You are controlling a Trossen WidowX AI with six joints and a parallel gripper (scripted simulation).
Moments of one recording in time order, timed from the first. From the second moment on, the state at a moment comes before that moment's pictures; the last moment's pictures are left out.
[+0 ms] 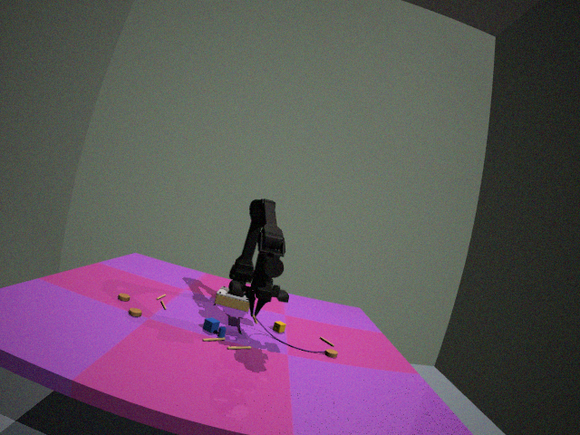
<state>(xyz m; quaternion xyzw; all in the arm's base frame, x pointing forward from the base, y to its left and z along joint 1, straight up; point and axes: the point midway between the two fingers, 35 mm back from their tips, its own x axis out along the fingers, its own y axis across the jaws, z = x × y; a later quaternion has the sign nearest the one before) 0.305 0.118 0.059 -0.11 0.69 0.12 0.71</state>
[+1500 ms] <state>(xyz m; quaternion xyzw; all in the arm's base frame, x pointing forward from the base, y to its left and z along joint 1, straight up) 0.324 0.153 0.059 -0.59 0.38 0.58 0.40</state>
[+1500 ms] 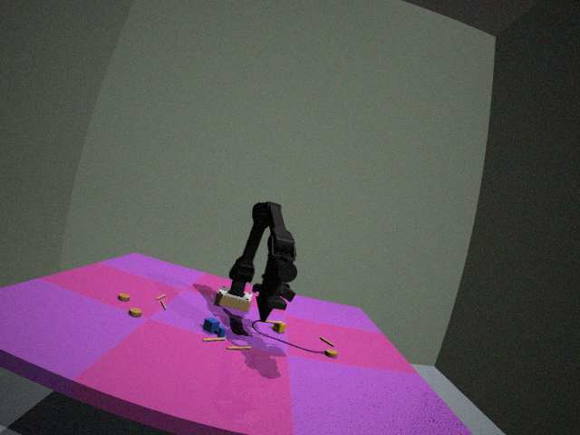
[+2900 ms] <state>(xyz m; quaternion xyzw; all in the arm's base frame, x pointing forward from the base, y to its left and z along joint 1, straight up) 0.349 0.153 0.060 -0.68 0.21 0.66 0.23</state>
